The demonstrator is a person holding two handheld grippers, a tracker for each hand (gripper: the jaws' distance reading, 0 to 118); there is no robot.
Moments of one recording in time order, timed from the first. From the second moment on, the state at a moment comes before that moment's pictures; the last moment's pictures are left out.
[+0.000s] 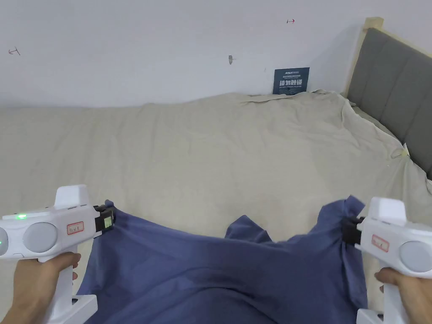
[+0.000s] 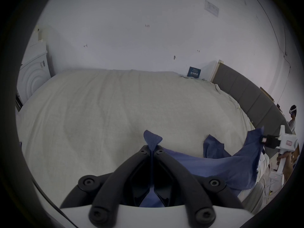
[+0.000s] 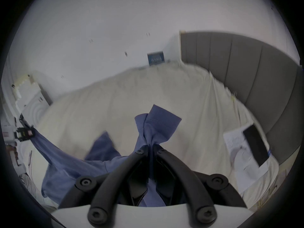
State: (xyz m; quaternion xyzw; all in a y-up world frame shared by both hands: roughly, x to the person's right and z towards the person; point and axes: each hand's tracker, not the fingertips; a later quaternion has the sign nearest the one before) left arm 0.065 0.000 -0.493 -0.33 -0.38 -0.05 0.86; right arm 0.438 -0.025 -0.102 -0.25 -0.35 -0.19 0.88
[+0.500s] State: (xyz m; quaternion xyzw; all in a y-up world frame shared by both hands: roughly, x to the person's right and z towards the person) left arm 0.014 0.147 -0.522 -0.21 -0.34 0.00 0.92; right arm 0.432 0.177 -0.166 -0.08 -0.28 -0.08 0.95
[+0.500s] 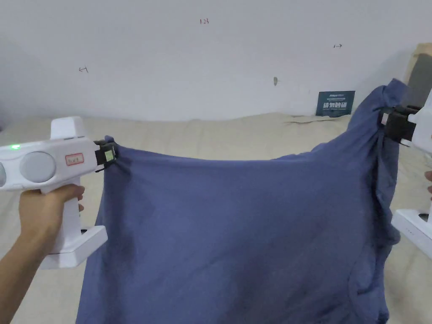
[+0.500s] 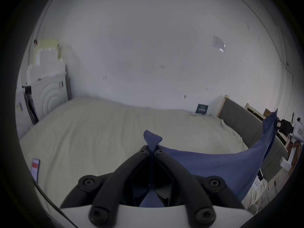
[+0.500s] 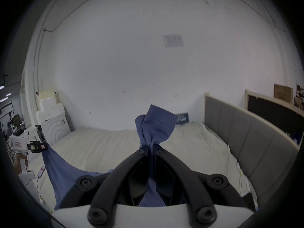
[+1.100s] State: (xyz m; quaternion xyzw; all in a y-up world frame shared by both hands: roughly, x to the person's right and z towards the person) left arm 0.069 0.315 -0.597 -0.08 -0.29 -0.04 0.95; right arm 0.493 0.346 -0.266 0.03 -0.28 0.03 0.96
